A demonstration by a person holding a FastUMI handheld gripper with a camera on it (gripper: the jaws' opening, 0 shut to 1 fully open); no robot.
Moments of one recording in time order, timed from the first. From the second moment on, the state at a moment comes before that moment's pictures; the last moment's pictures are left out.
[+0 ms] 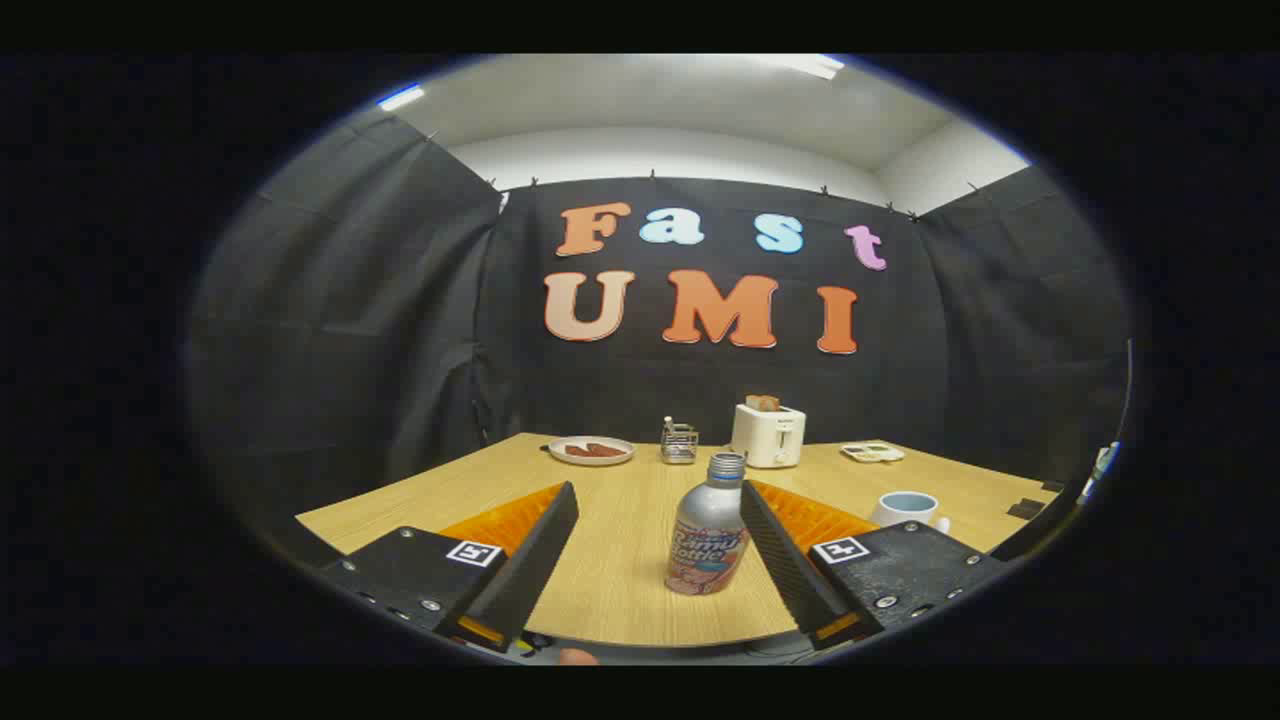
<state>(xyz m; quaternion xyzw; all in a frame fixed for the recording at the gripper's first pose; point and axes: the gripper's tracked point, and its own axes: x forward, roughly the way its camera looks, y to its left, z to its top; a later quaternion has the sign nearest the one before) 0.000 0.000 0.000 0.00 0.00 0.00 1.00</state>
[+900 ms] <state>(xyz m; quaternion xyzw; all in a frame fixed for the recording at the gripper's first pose) -0.001 -0.014 -0.015 0.00 0.05 -0.02 1.00</state>
